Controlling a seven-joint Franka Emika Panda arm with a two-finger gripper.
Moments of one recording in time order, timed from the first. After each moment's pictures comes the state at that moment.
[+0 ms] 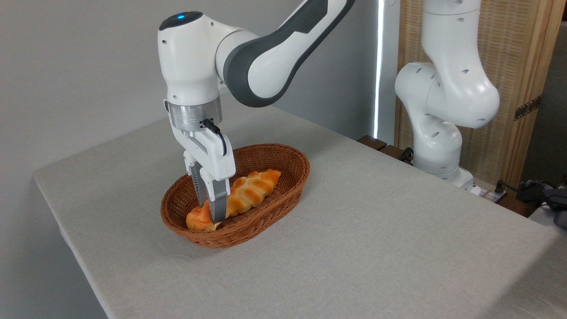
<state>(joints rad) -0.12 0.03 -0.13 -2.03 0.01 2.17 0.62</state>
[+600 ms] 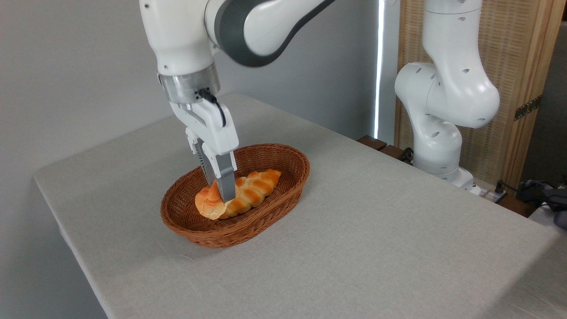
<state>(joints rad) -0.11 0.01 -0.07 -1.85 0.00 1.86 0.70</state>
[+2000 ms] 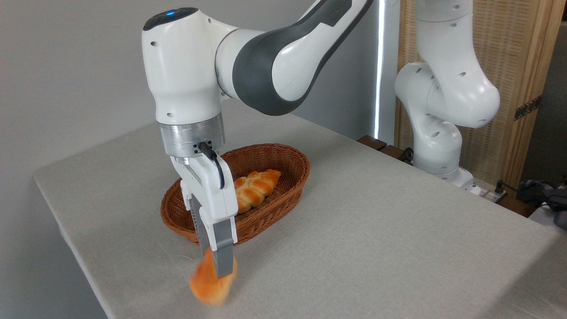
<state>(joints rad) -0.10 0.16 0.10 -1.79 0.07 2.07 0.92</state>
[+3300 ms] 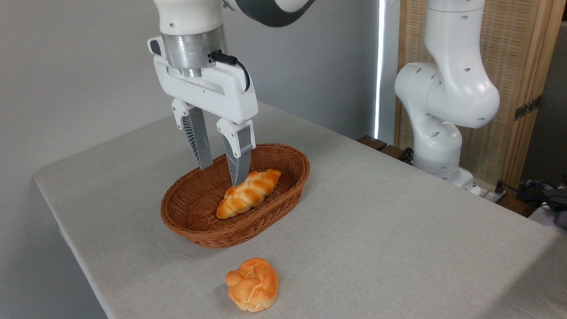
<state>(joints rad) -0.11 -0.03 0.00 -1.76 -0.04 1.76 0.54</state>
